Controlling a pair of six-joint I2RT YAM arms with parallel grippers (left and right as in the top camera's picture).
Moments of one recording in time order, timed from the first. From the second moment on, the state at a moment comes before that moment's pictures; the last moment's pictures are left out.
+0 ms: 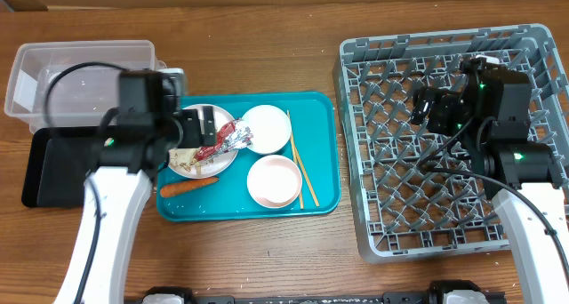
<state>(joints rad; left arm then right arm) -0.06 1.33 1.17 -0.81 0.05 -0.09 0.00 1.21 1.09 -0.62 -0.06 0.20</state>
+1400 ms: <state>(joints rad) 0.02 1.74 1.62 -0.87 -0.30 -0.04 0.00 1.21 1.09 -0.67 -0.07 0.20</state>
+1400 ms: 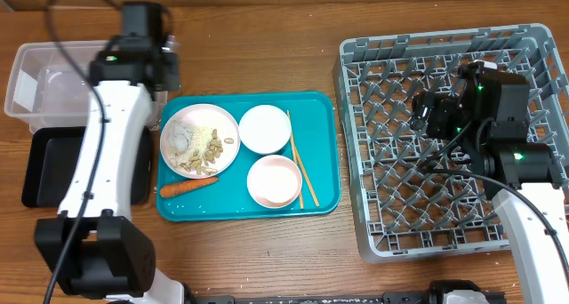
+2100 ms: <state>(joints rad) 0.24 1.82 1.66 -0.91 -0.05 -0.13 0.00 1.21 1.09 -0.67 -0.07 0.20</state>
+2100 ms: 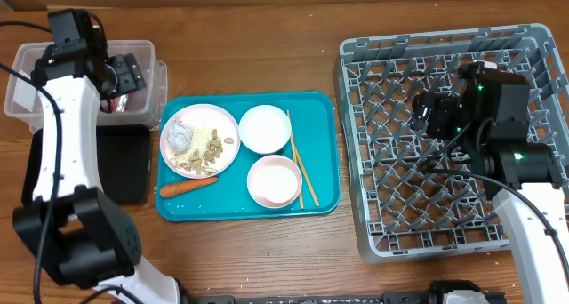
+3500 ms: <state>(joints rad) 0.01 2.05 1.56 -1.13 -0.15 -0.20 0.00 1.21 1.09 -0.70 -0.06 0.20</state>
